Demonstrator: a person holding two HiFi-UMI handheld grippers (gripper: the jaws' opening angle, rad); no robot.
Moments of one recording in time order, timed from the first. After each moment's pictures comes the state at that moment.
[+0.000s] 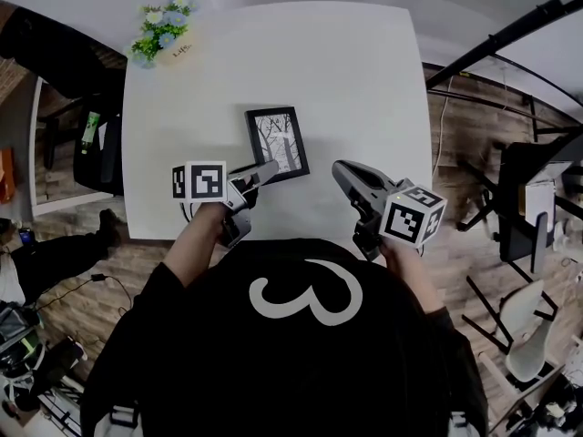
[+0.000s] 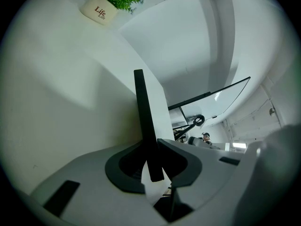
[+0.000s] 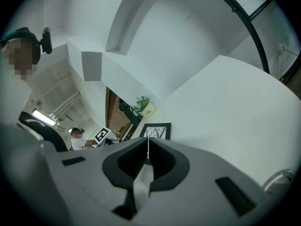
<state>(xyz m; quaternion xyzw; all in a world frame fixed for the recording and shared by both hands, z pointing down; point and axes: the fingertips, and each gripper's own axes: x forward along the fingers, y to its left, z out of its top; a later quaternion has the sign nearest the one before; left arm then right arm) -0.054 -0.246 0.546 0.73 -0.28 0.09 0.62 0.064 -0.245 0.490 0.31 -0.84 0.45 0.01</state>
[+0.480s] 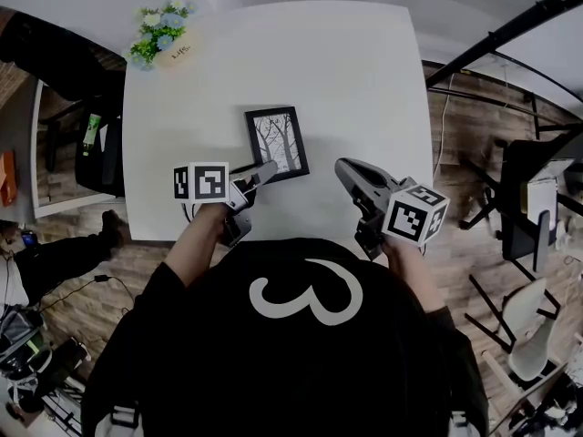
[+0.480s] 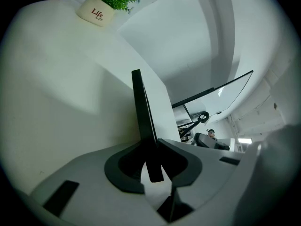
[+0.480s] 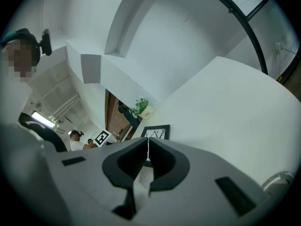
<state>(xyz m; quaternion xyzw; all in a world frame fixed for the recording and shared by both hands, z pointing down) -0.057 -0.246 0.555 0.73 -0.29 0.12 0.60 0.070 -0.248 0.490 0.32 -0.83 0.46 0.00</state>
